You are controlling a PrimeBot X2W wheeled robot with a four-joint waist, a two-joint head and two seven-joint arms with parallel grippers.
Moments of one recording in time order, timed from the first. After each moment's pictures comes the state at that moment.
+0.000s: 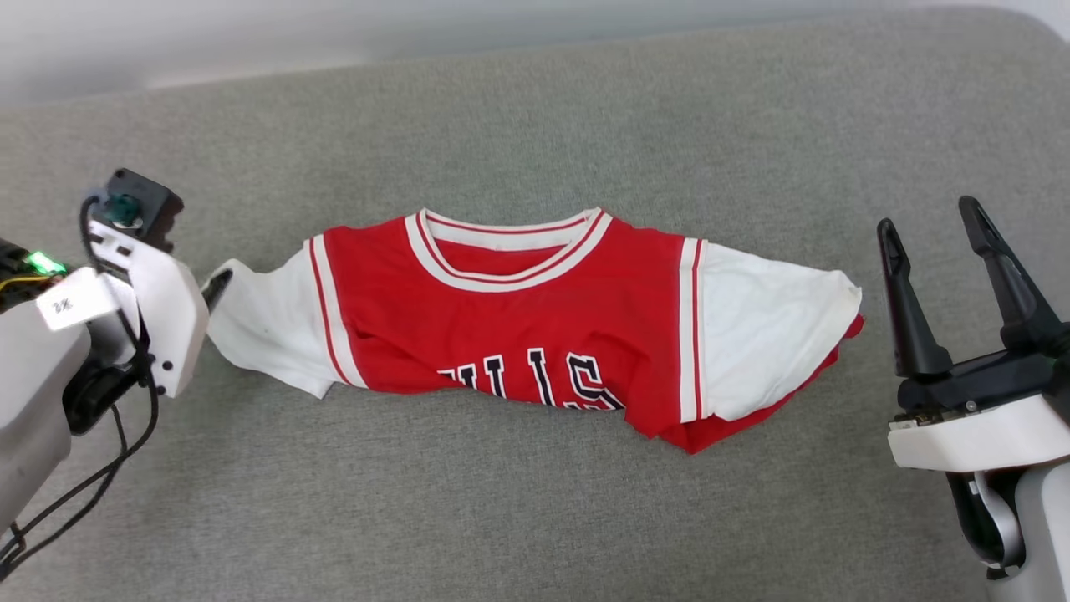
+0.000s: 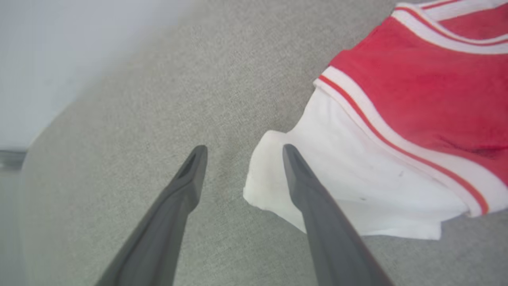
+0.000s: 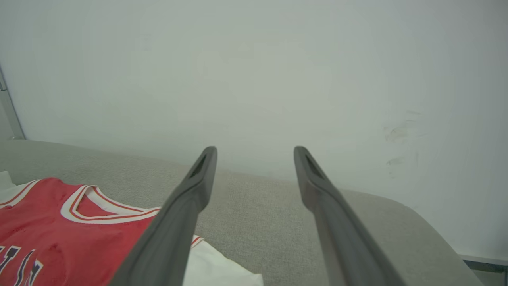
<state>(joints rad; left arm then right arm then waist) -1.02 0.82 -1.24 0.60 -1.01 -0.05 0.20 -0.24 -0.25 0.07 -0.02 0.17 0.13 -0.26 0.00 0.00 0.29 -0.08</state>
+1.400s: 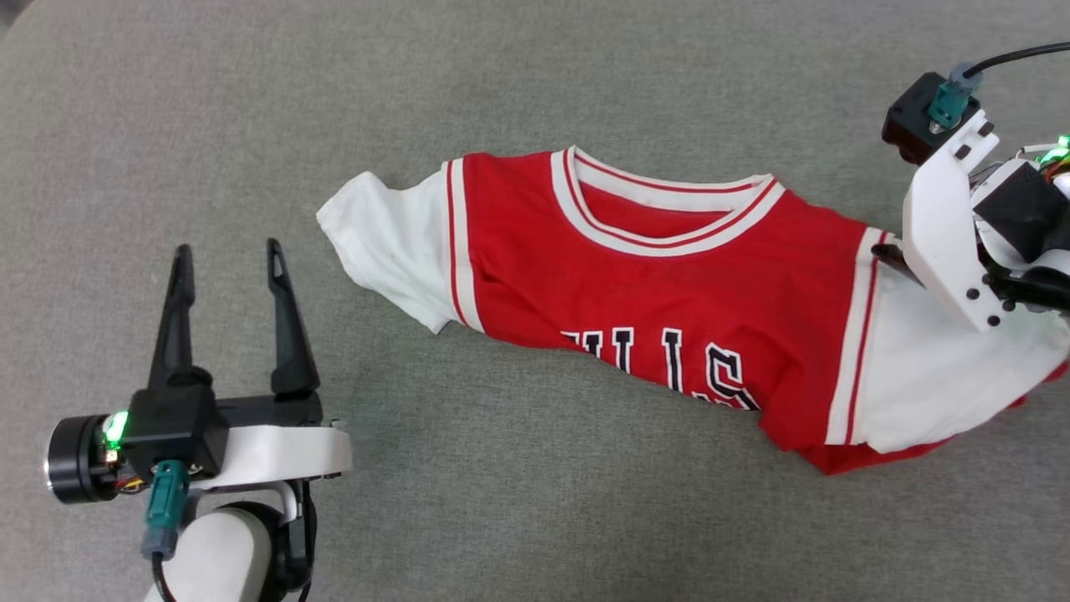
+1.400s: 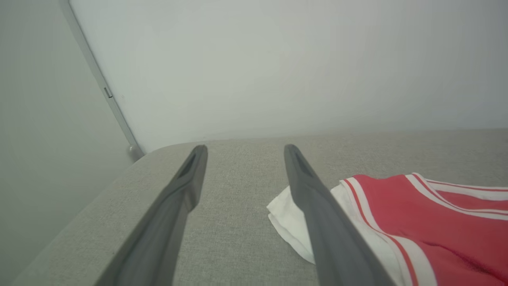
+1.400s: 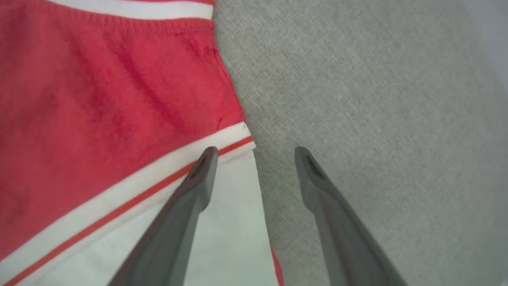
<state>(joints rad) -0.19 0.34 -0.26 -0.13 -0.26 0.42 -0.26 -1.15 -0.78 1.11 0.31 0.86 0.13 0.79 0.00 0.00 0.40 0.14</state>
